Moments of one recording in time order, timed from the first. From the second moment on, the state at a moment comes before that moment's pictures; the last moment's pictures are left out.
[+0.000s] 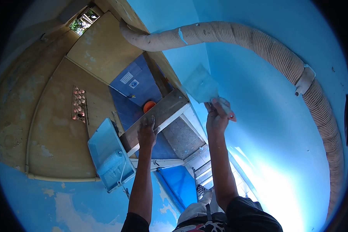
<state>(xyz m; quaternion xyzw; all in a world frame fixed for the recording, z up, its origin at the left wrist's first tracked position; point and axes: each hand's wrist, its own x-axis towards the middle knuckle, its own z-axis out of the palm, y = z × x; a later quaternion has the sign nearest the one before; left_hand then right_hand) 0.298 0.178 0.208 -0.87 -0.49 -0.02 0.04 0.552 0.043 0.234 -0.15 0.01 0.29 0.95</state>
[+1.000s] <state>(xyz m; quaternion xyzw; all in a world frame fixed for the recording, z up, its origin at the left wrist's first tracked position) 0.190 -0.059 0.083 -0.78 -0.50 -0.15 -0.35 0.457 -0.092 0.249 -0.47 -0.02 0.37 0.80</state>
